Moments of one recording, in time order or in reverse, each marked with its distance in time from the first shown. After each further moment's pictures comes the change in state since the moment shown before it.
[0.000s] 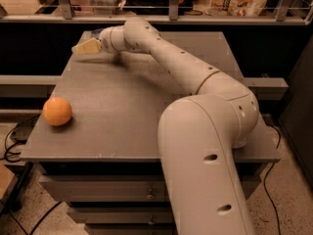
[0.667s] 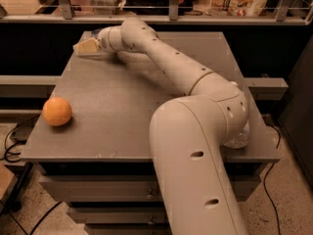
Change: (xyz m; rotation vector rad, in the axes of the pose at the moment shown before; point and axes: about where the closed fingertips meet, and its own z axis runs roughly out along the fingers) arm 0.000 -0.007 0.017 0.012 -0.001 -0.001
